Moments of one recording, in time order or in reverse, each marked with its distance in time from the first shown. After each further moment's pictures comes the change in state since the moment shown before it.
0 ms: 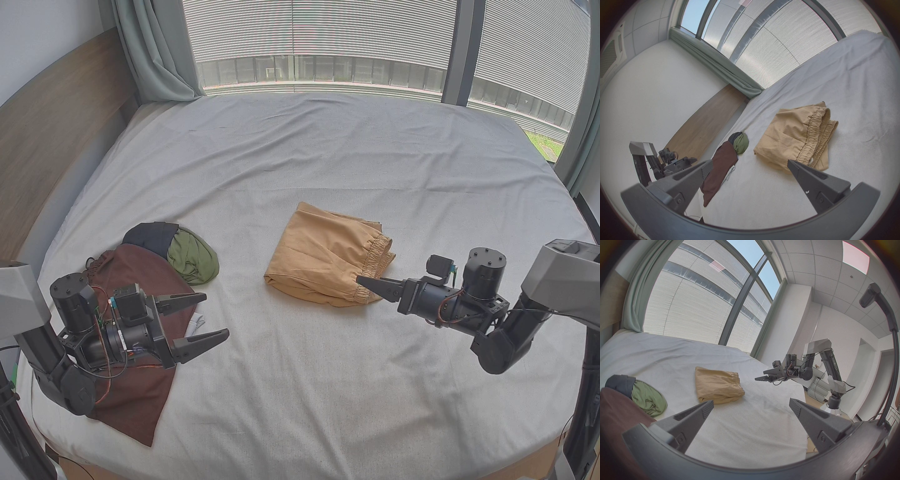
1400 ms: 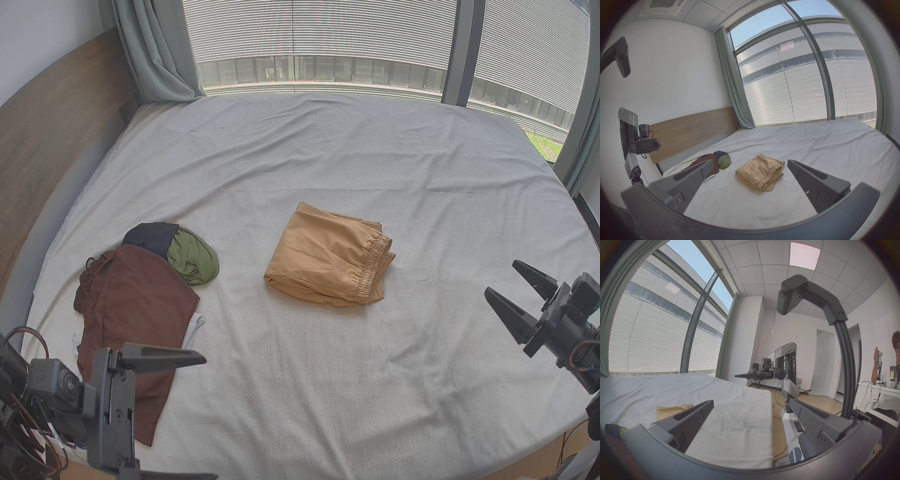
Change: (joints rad) left arm -0.320 -0.600 0.323 0.056 -0.024 0.096; right arm -0.067 -0.780 0.721 -0.176 -0.226 -0.424
